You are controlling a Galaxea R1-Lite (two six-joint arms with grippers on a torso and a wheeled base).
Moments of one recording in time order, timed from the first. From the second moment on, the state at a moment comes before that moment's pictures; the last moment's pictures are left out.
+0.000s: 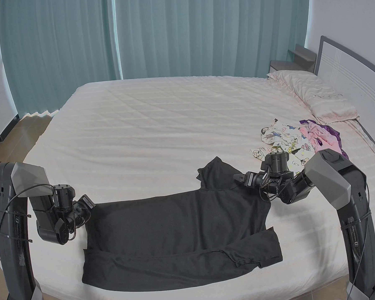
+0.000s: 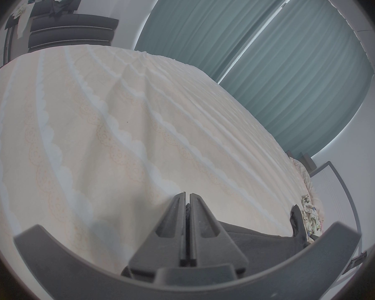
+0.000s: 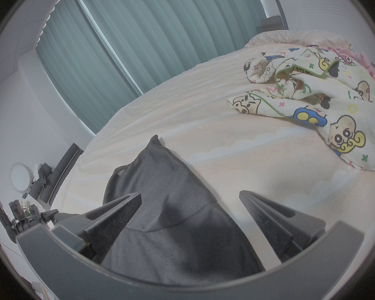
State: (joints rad) left arm 0.09 2.50 -0.66 -1.33 -0.03 -0.71; right arm 0.23 2.67 -1.52 -0.64 0.14 0.39
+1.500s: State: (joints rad) left arm 0.12 2.45 -0.68 -1.36 -0.02 -0.73; right arm 0.21 2.67 -1.58 -0.67 0.03 0.42
